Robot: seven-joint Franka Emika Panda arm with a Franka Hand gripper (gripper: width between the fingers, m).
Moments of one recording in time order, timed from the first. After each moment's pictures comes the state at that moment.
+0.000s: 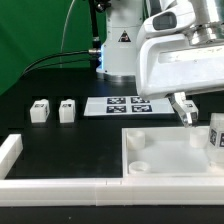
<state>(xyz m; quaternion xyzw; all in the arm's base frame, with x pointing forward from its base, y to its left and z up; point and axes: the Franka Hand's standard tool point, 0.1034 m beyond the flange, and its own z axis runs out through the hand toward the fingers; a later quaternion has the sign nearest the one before) 0.623 0.109 0.100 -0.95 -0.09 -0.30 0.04</state>
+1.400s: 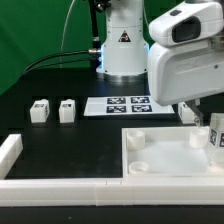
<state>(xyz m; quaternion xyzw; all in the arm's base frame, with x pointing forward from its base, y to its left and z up) 0.622 0.125 0.102 -0.99 -0.08 0.00 0.08</state>
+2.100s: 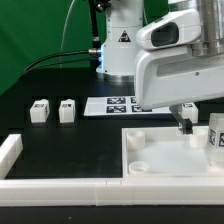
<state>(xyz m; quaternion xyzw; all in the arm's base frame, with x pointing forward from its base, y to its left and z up) 0.623 0.106 0.089 -1.00 -0.03 -0.05 0.06</state>
